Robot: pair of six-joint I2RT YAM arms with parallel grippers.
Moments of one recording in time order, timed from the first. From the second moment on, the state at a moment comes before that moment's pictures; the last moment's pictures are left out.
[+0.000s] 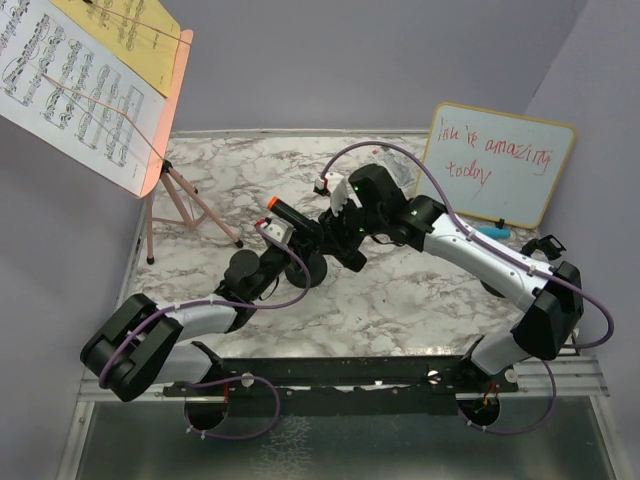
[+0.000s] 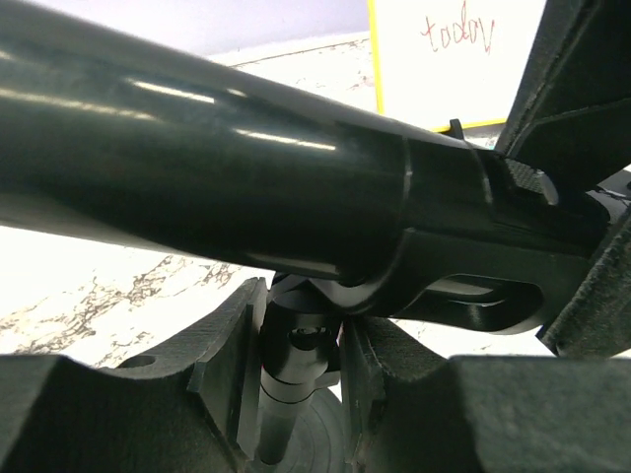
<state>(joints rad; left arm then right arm) -0.64 1.28 0.29 1.05 0.03 -0.11 0.81 1.53 1.38 -0.59 -0.31 -0.05</state>
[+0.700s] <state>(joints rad) -0.57 1.19 0.25 1.00 -0.04 -0.17 0.81 1.38 1.17 -0.55 -0.31 -0.07</state>
